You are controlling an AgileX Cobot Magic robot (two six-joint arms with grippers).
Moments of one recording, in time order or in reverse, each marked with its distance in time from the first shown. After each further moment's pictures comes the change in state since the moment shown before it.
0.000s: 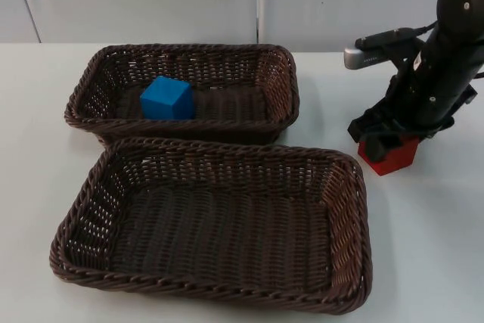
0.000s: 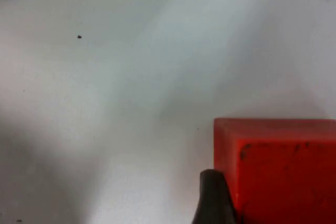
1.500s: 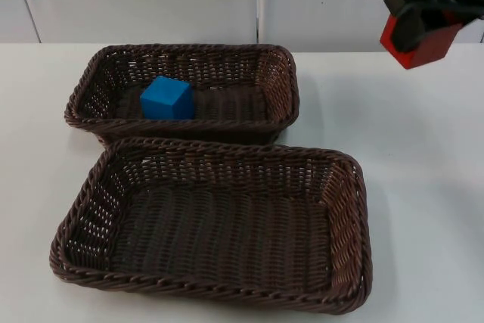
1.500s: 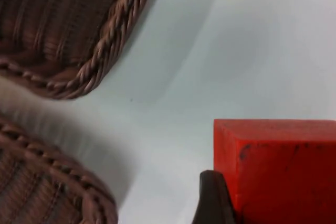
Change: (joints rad) right arm 0.006 -0.370 0.000 0.042 0.186 -0.045; left arm 0.000 0.000 0.000 0.000 0.000 0.000
